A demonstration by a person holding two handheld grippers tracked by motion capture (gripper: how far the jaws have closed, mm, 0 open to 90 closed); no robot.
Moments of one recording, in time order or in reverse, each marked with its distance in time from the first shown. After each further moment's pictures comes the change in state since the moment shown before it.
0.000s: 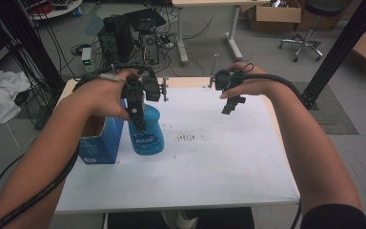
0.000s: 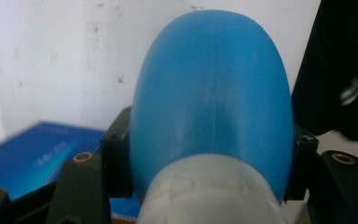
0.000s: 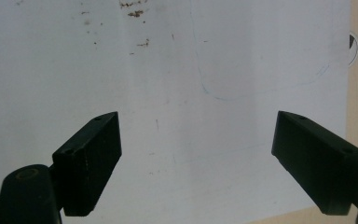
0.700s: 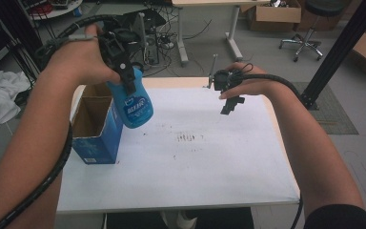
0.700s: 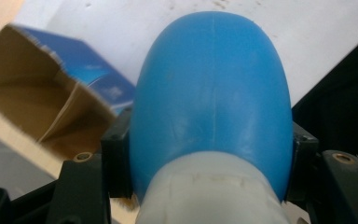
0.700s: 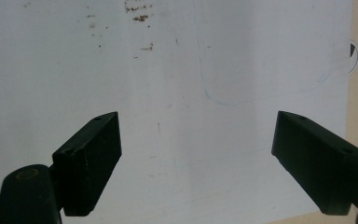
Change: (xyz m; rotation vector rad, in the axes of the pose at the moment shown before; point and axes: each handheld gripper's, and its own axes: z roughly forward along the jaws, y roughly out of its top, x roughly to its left) left arm 0.029 -0.033 -0.085 -0.061 0.035 -0.561; right arm 0.002 0.003 -0.001 -0.006 0.004 -0.021
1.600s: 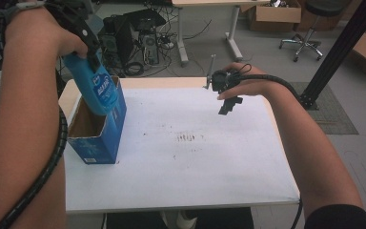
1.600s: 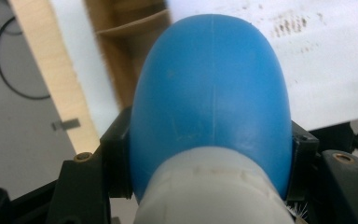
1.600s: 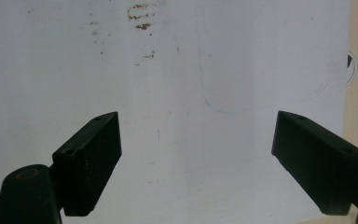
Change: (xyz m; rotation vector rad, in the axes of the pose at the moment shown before) left arm 0.064 -0.049 -0.046 0.012 -0.017 -0.621; right arm 0.002 0.005 0.000 -0.017 -0.005 -0.024
